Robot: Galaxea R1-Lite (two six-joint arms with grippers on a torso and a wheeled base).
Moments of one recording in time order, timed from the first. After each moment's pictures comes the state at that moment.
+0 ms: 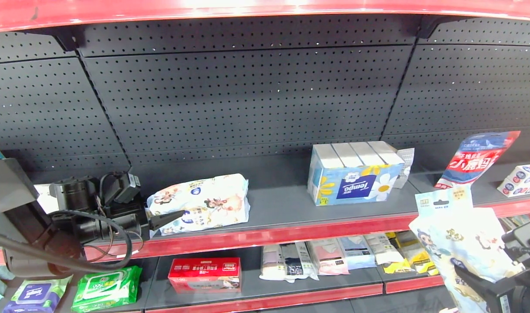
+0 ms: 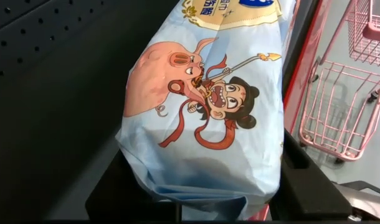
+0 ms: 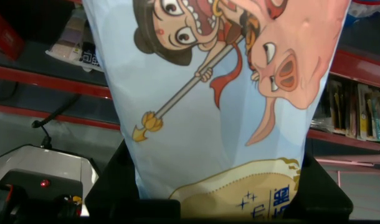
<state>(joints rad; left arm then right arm) 0.11 2.15 -0.56 -1.20 -1.01 0.48 0.20 1.09 -0.12 -0.45 -0.17 -0.27</state>
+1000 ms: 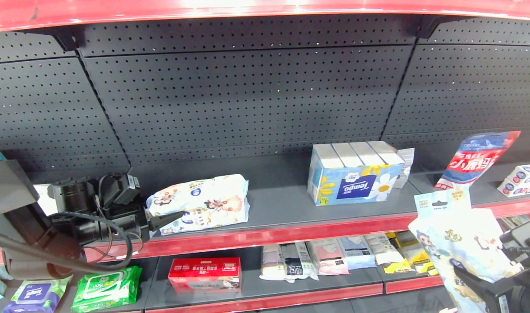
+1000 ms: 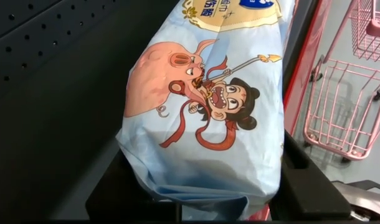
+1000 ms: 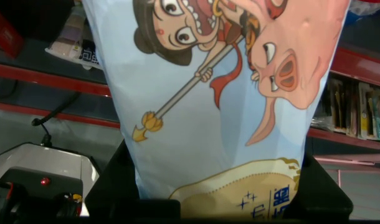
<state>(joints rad) 0.11 2.15 -0.54 -1.24 -1.01 0.49 0.20 1.10 -0.12 -0.45 -0.17 -0.26</state>
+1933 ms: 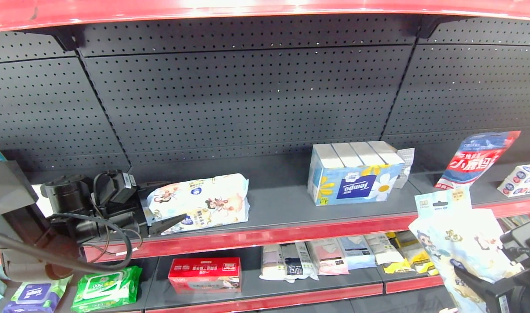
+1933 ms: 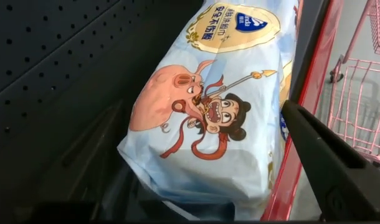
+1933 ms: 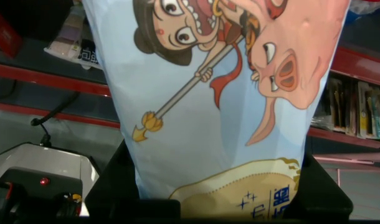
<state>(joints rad) 0.12 2.15 -0.52 -1.36 -1.01 0.49 0.20 1.10 -0.12 -0.45 -0.18 -0.27</state>
